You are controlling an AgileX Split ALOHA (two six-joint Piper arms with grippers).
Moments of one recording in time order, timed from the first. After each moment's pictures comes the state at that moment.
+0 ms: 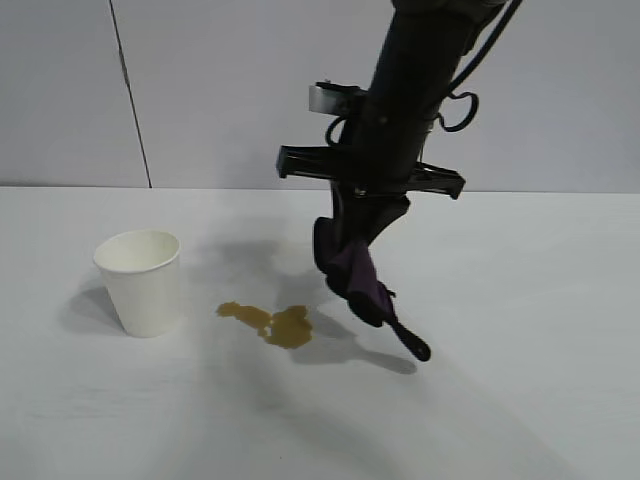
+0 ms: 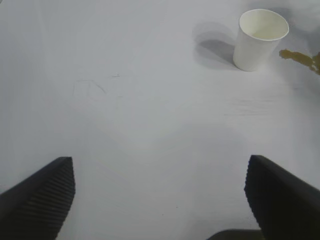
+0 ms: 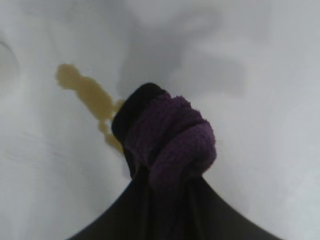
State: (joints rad) left arm -0.01 0.08 -0.48 -0.02 1.13 0.06; right arm 0.49 2.13 -1.69 0.21 0.95 0.11
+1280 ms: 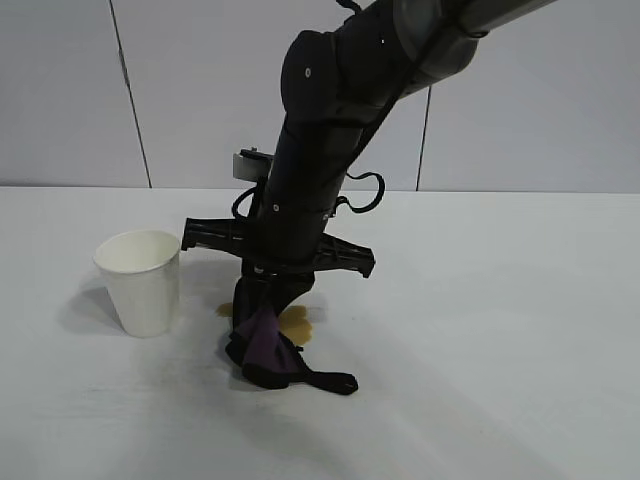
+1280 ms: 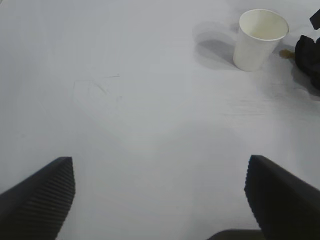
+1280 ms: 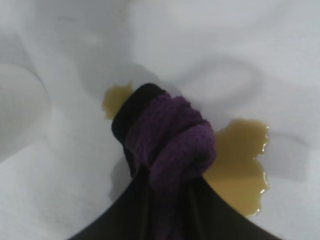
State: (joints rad) left arm -0.01 0.08 -0.48 -0.02 1.13 0.06; right arm 0.62 2.28 -1.69 0.18 0.76 0.35
